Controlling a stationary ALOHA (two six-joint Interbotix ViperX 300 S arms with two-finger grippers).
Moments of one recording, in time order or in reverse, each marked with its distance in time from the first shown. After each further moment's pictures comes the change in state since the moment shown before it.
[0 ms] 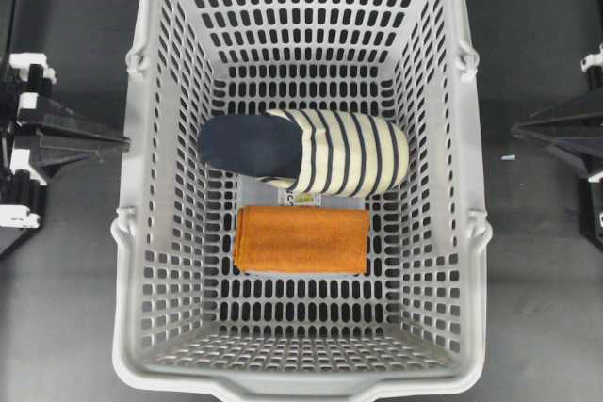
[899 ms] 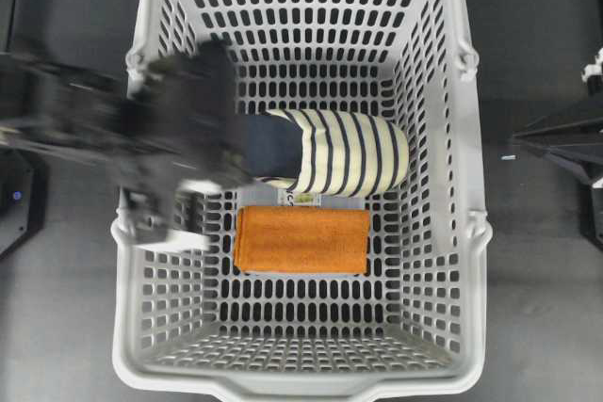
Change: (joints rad) left arm -0.089 0.746 -0.959 0.038 1.086 -0.067; right arm 0.005 -0.051 0.002 0.015 0.172 0.031
